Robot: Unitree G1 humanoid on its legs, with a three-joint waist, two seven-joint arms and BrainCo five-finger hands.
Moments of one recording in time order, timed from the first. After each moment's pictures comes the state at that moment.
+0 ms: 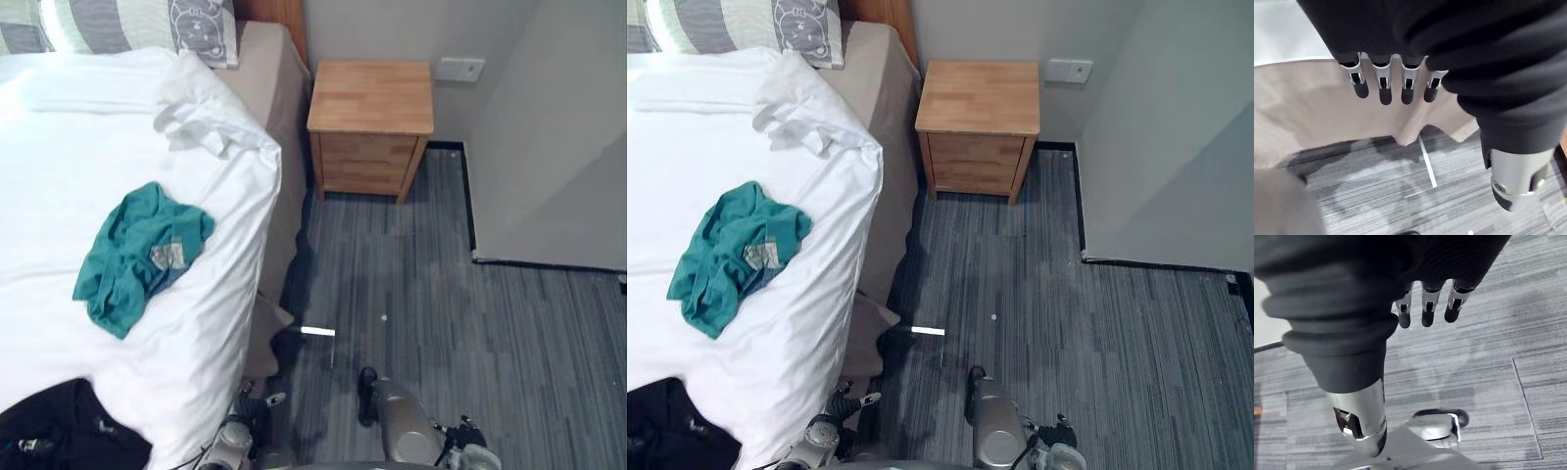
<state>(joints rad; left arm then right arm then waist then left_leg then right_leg) 0.00 0.05 0.04 1.01 0.32 -0.04 0.18 0.08 -0.06 -0.35 0.99 -0.05 -0.02 -0.16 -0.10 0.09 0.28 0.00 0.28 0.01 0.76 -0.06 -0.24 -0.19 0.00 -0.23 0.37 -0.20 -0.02</state>
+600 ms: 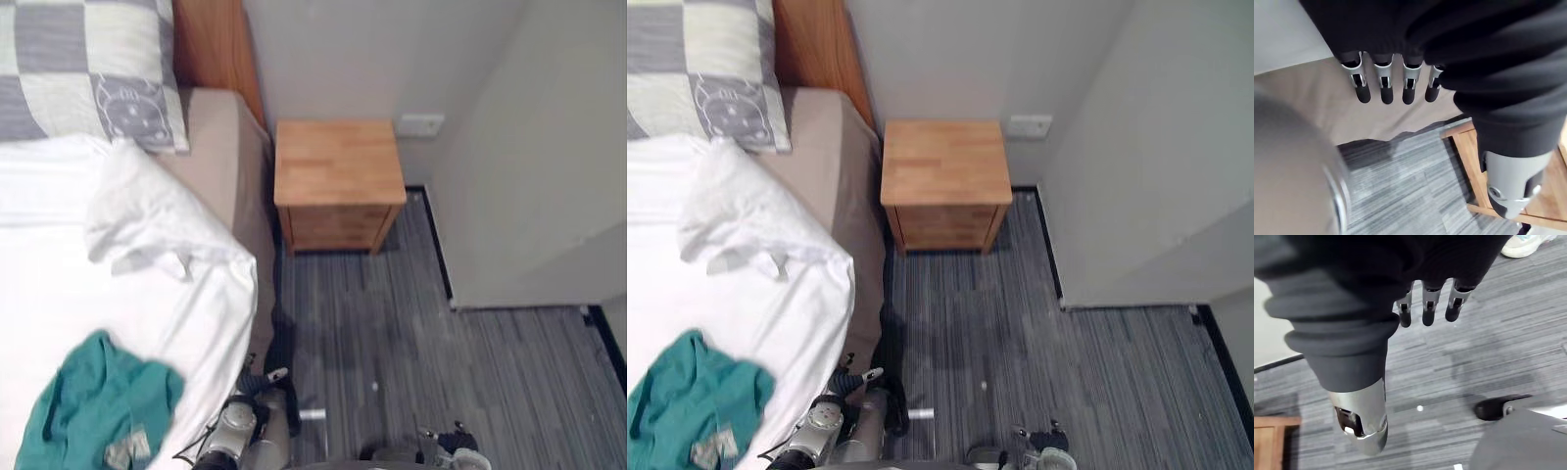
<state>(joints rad) -0.01 0.05 -0.01 0.95 0.30 -0.06 0.22 0.08 -0.03 -0.32 1.03 -0.13 -0.02 -0.19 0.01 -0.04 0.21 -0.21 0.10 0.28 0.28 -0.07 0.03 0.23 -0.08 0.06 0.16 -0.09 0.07</state>
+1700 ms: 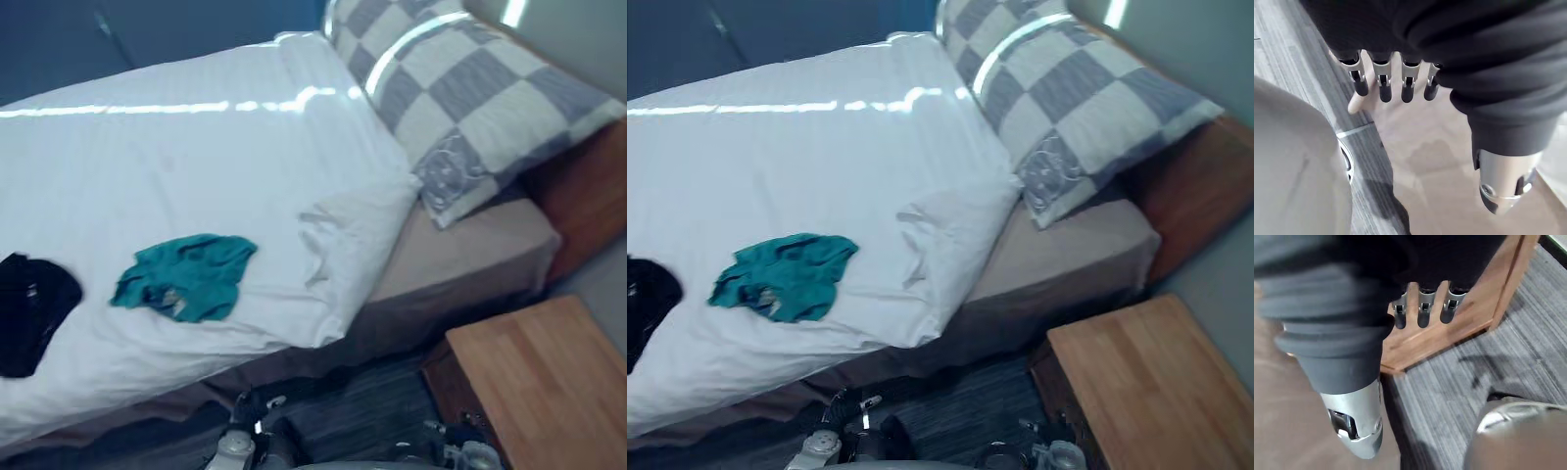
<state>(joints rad) 0.03 0.04 0.03 0.99 0.23 -0.04 0.19 0.06 -0.05 -0.39 1.03 -0.10 0.01 -0.17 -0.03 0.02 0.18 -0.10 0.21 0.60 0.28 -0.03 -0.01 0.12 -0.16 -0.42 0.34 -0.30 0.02</state>
